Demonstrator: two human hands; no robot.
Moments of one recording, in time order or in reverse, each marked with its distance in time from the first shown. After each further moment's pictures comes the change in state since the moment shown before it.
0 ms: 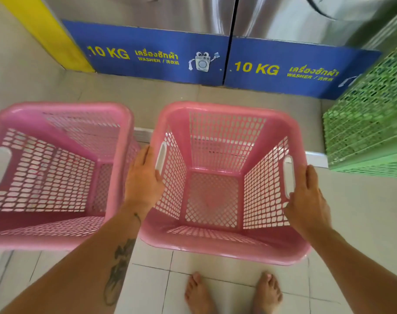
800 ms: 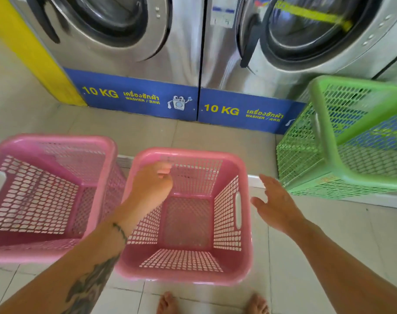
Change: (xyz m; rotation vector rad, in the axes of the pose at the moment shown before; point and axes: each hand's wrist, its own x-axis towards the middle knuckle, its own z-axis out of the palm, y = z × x) left_hand -0.030 0.185 -0.118 -0.440 -0.236 -0.187; right_hand -0.012 0.007 -0.146 0.207 -0.196 -0.065
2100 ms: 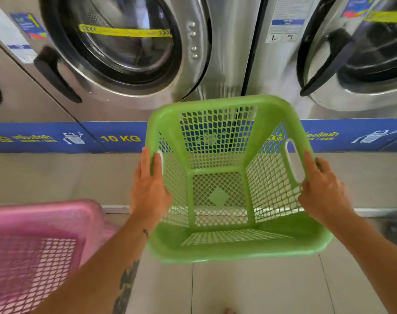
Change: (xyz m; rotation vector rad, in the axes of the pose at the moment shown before) left_hand 0.107 0.295 0.399 0.627 0.243 0.285; right_hand 0.162 0.427 -0.316 -0.229 0.421 0.077
